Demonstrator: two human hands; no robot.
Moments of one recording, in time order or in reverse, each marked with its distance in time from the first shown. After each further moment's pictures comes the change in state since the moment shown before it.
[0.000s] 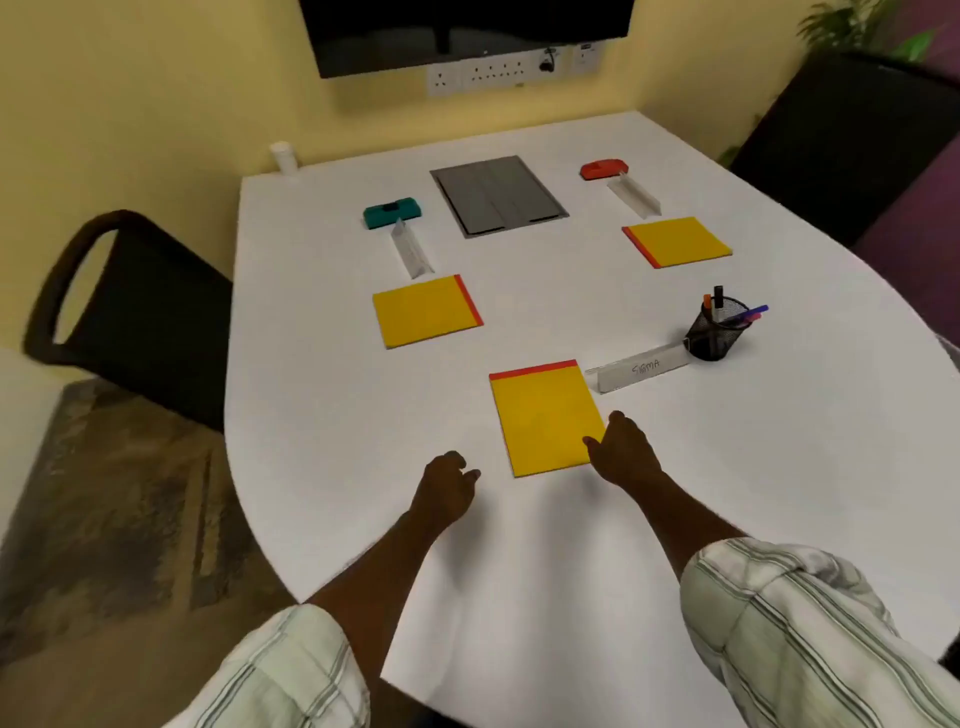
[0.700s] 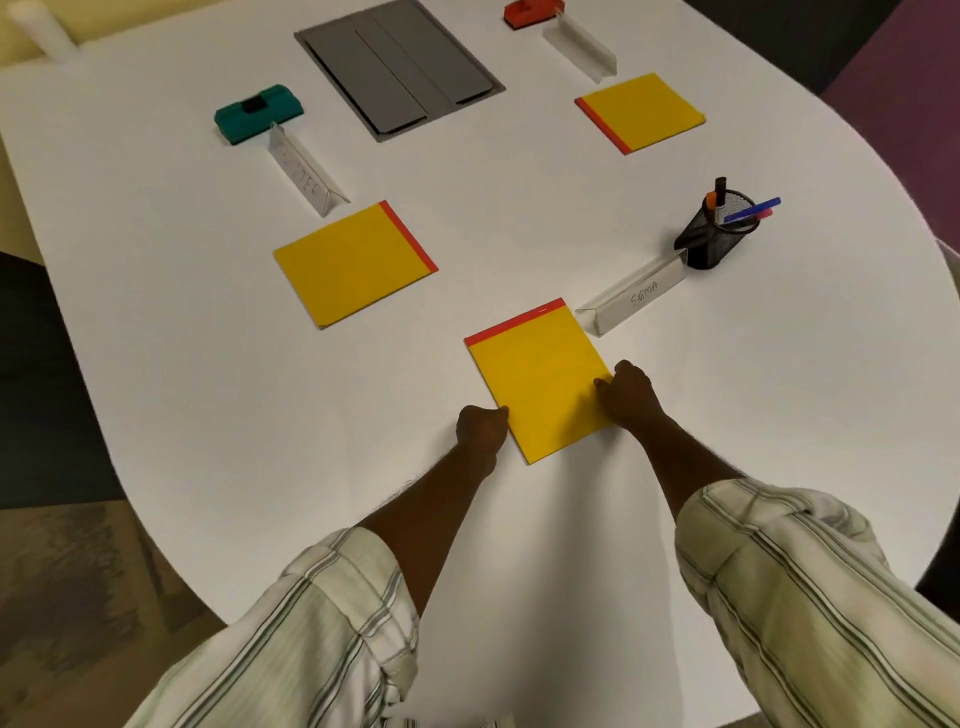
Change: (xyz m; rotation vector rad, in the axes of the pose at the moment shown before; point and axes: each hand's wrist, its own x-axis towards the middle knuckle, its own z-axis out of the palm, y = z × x) left_hand 0.143 0.020 0.049 -0.541 -0.320 -0.523; right_hand 0.086 -0.008 0.040 0.130 -0.004 0.386
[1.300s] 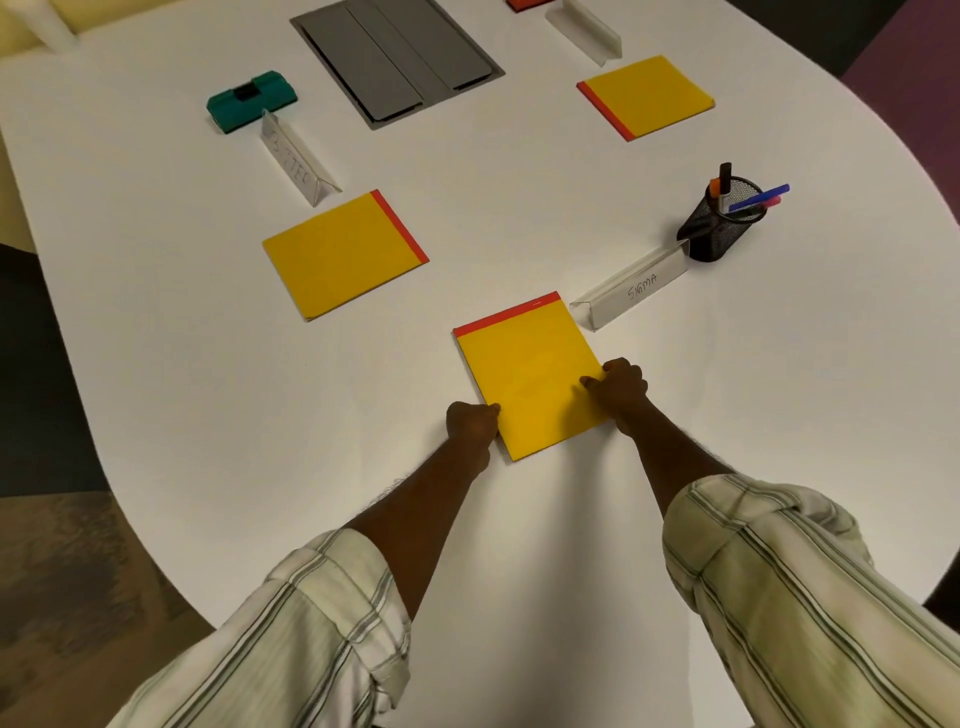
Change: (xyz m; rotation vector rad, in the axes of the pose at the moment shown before) left_hand 0.015 -0.003 0.018 -0.166 0.038 -0.053; right_hand 0.021 0.004 0.003 0.049 -0.057 0.131
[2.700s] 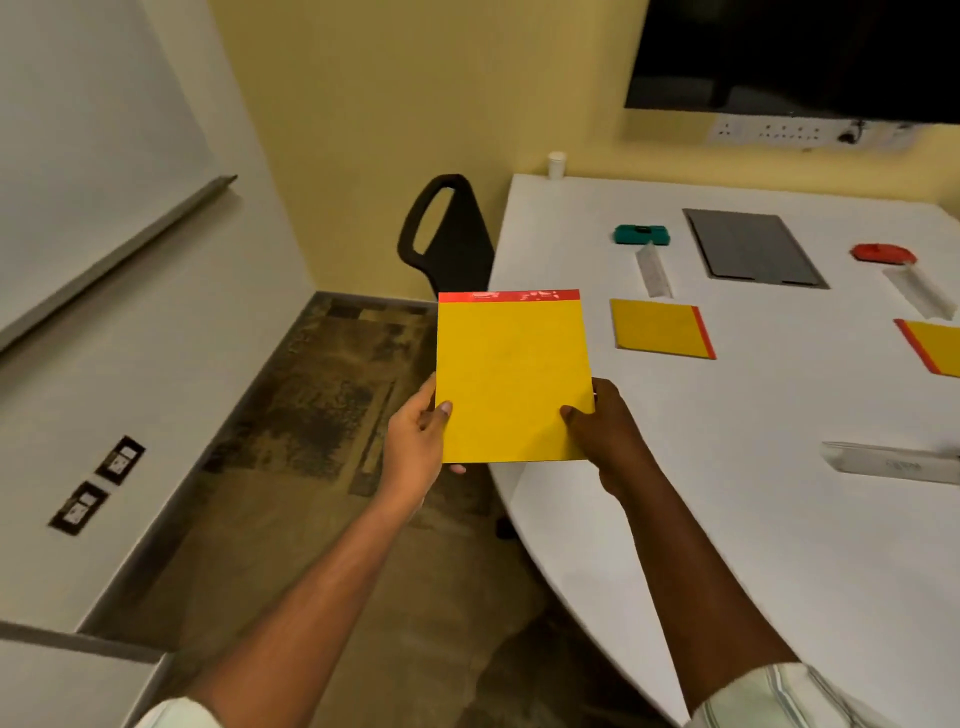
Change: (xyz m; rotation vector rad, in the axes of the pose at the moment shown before) left_hand -0.335 -0.201 -0.344 -0.383 0.557 0.795; right_hand -0.443 -0.094 0.102 0.337 -0.462 -0.811
